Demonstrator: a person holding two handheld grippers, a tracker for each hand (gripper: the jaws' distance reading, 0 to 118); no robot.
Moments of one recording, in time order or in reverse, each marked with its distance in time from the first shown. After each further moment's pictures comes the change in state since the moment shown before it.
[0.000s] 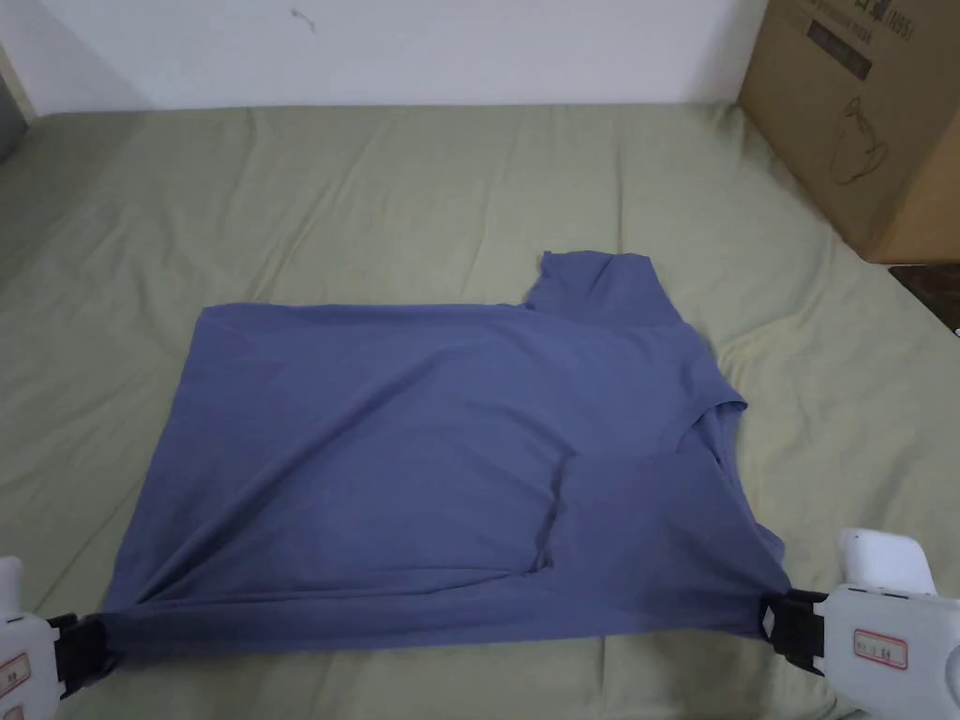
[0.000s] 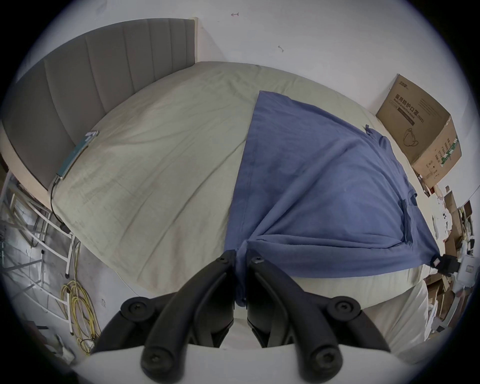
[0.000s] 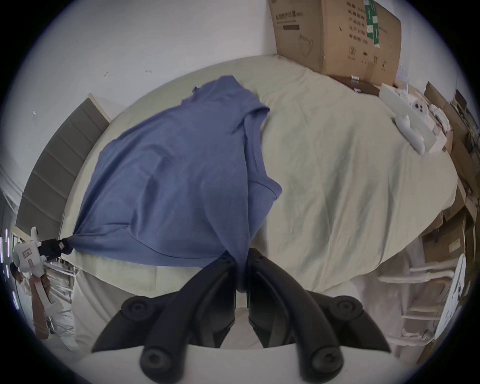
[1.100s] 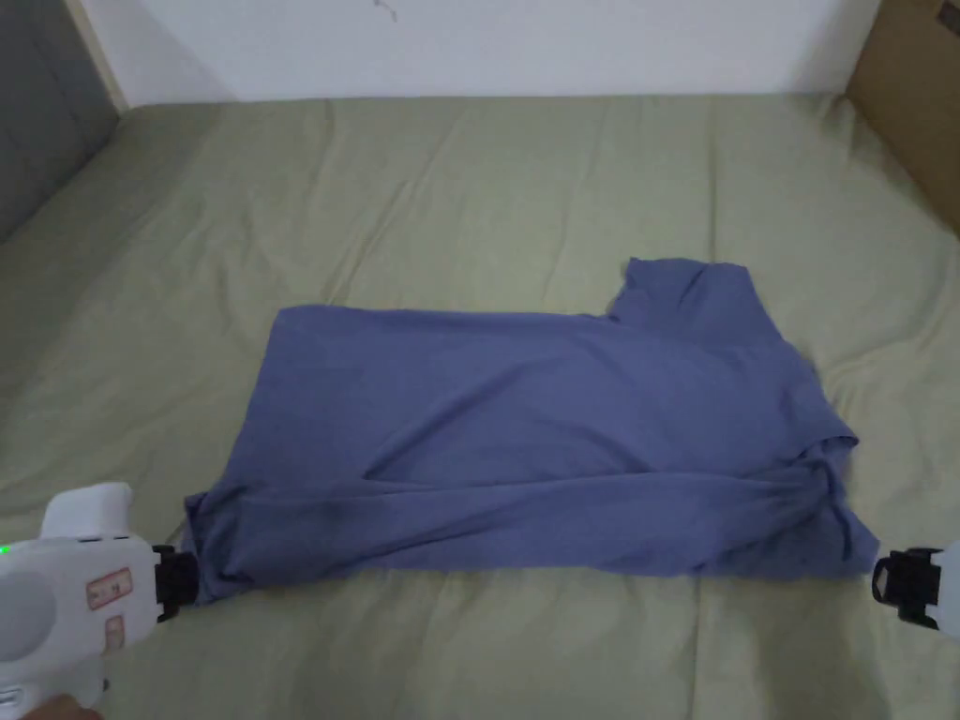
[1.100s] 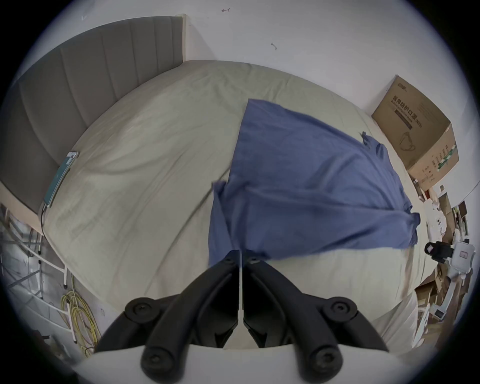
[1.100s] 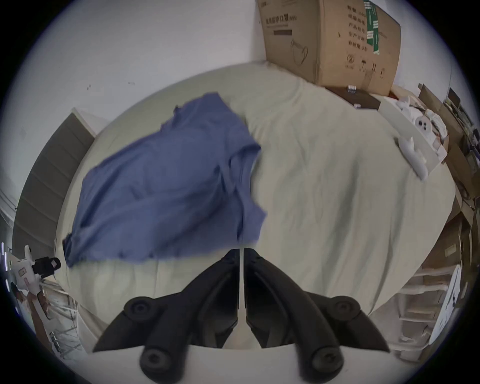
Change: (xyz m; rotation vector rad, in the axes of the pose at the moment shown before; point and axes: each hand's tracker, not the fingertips) left arm 0.006 0.047 -0.025 -0.040 -0.048 -0.014; right arm 0.000 0.062 -0.037 -0.011 -0.057 -0.049
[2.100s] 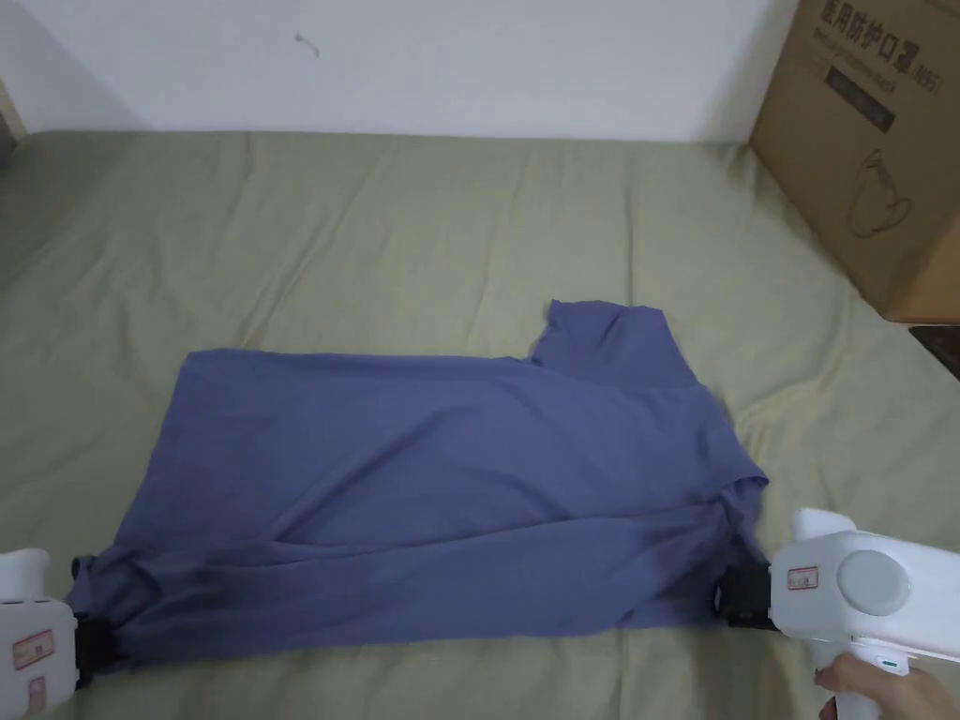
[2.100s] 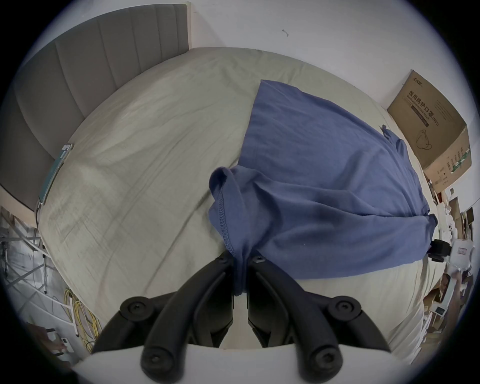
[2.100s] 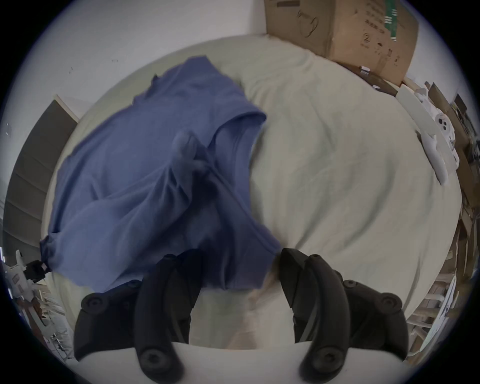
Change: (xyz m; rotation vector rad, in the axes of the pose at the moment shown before) left arm 0.006 0.021 -0.047 -0.059 0.056 0.021; right arm 0.001 0.045 -0.097 -0.140 -0.065 0.020
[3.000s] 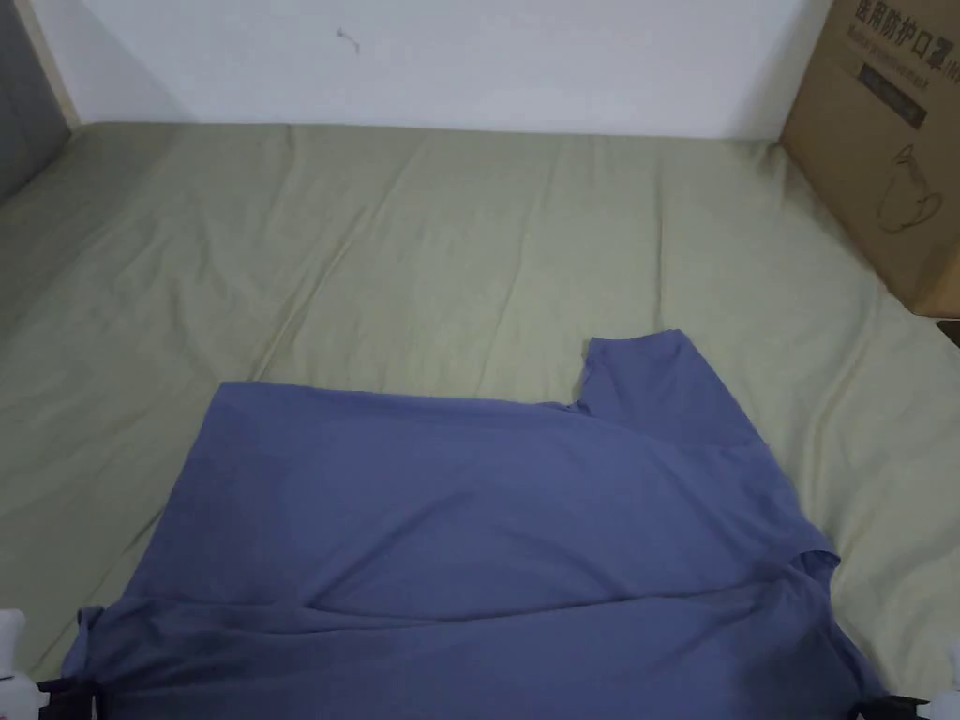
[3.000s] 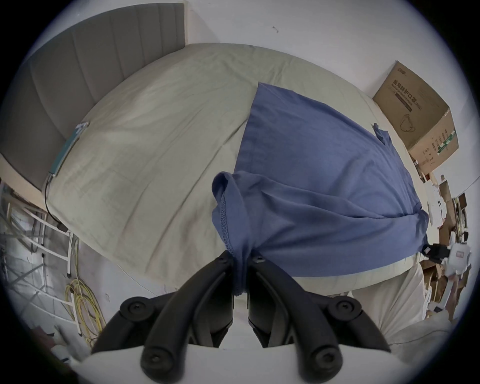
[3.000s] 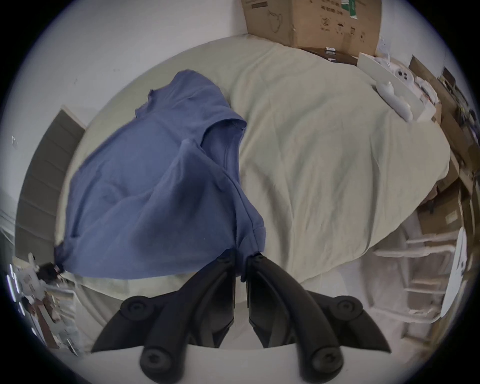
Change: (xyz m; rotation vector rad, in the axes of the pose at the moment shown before) left arm -0.041 -0.069 0.062 -0.029 -0.062 -0.027; right arm 0.046 -0.127 0.093 0.061 0.075 -0.131
